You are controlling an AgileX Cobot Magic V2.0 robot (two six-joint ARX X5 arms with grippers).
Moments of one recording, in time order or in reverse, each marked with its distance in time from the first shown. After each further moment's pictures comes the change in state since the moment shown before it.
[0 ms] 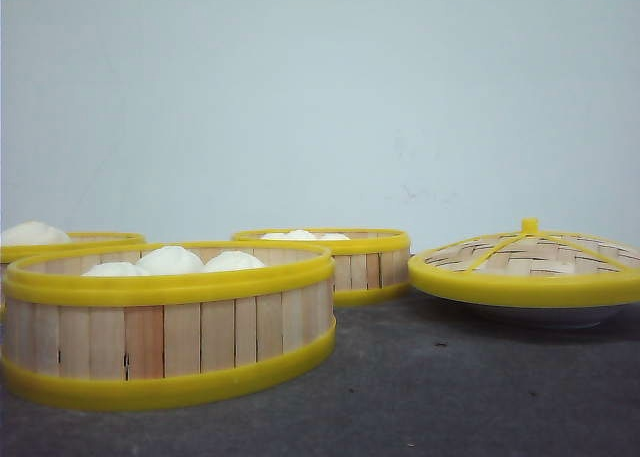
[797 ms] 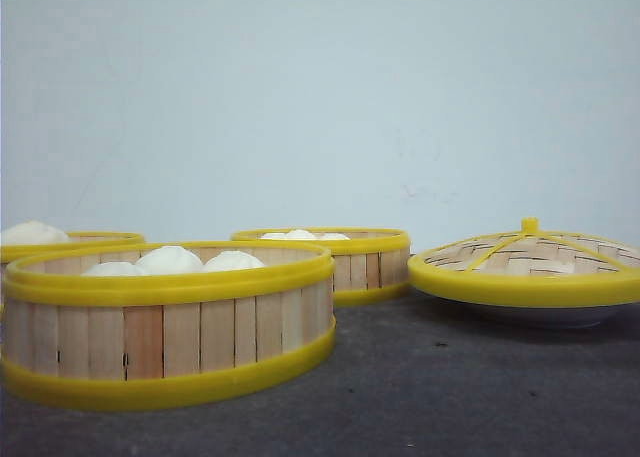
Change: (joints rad) left arm 0.000 0.131 0.282 -0.047 0.000 -0.204; right arm -0.001 0.157 0.312 -0.032 0.056 0.246
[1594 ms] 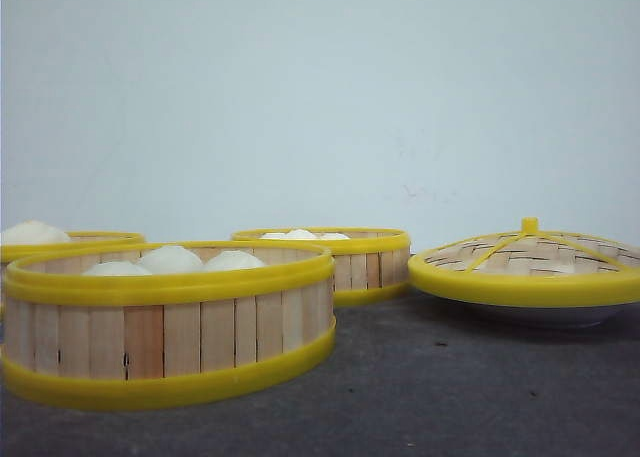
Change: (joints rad) left arm 0.000 0.610 0.456 -0.360 0.019 0.199; right arm -0.001 0.725 0.503 -0.411 0.000 -0.186
